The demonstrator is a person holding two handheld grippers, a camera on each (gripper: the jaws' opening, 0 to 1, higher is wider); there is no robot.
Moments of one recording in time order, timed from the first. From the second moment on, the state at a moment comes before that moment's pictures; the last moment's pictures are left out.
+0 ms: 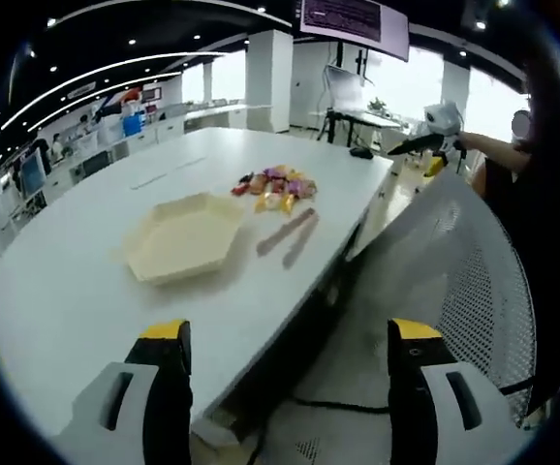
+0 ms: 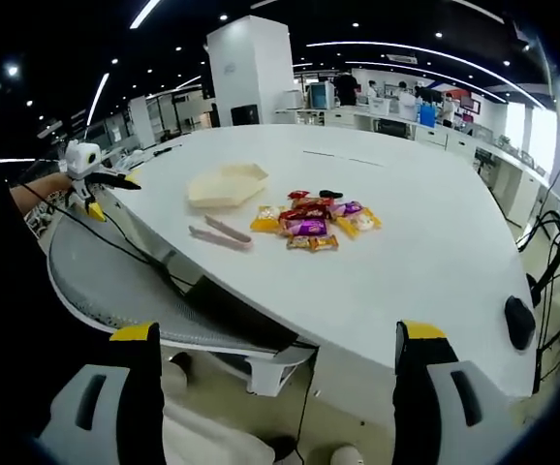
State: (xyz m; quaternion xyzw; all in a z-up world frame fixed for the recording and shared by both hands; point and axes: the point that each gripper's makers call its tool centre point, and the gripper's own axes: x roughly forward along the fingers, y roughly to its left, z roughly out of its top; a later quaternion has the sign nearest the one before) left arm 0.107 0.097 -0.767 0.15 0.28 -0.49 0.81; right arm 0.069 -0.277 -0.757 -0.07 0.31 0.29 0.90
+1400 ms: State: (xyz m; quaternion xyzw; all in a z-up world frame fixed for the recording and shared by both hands) left arm 0.181 -0.023 -0.850 0.17 0.25 -0.58 0.76; right arm 0.100 -0.252 -0.725 -0.03 0.26 0.28 0.92
